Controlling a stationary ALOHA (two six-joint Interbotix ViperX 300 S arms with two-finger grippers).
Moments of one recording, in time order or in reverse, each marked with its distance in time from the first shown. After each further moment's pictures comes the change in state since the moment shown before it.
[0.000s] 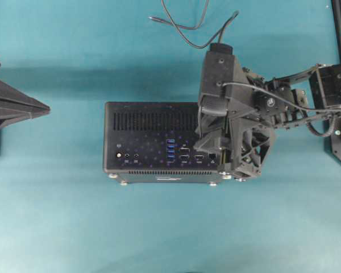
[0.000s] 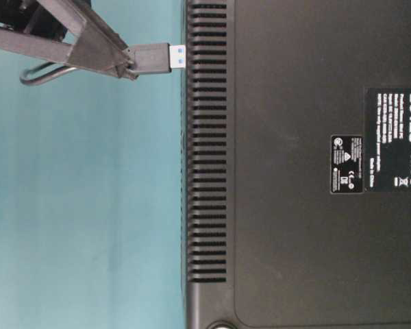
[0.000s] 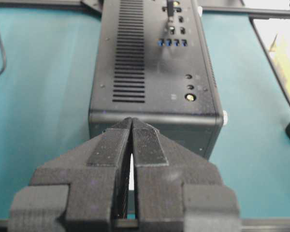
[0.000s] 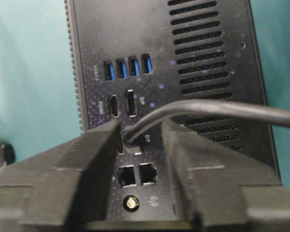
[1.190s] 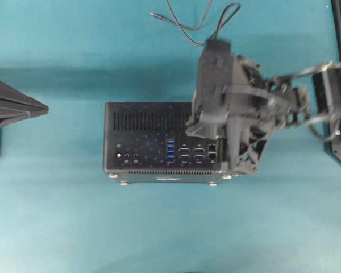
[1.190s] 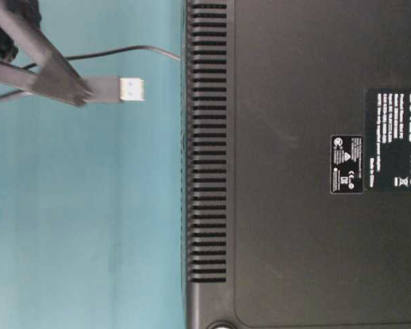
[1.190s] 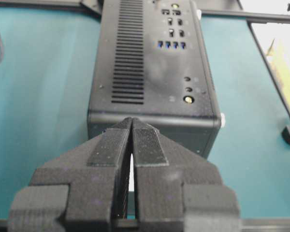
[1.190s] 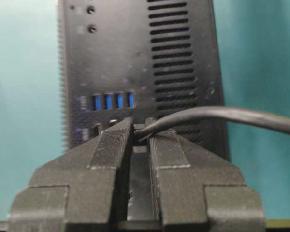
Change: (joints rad) left arm 0.000 -0.008 0.000 0.000 0.000 -0.020; right arm 0.041 0.032 -0.098 -0.202 0.054 -0.015
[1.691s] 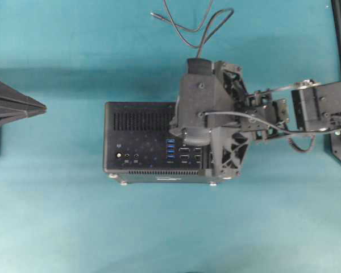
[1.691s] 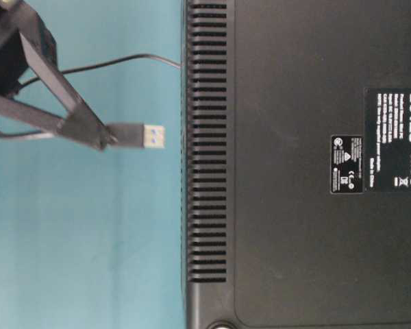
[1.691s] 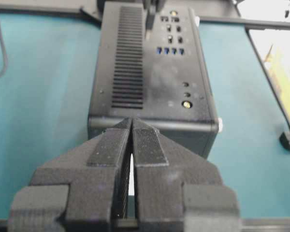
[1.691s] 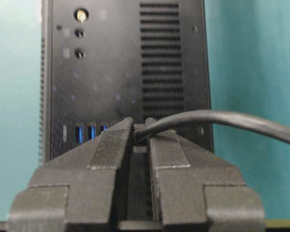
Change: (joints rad) left arm 0.000 -0.023 0.000 0.000 0.000 -0.002; right arm 0.014 0.064 -0.009 -0.103 -0.087 0.000
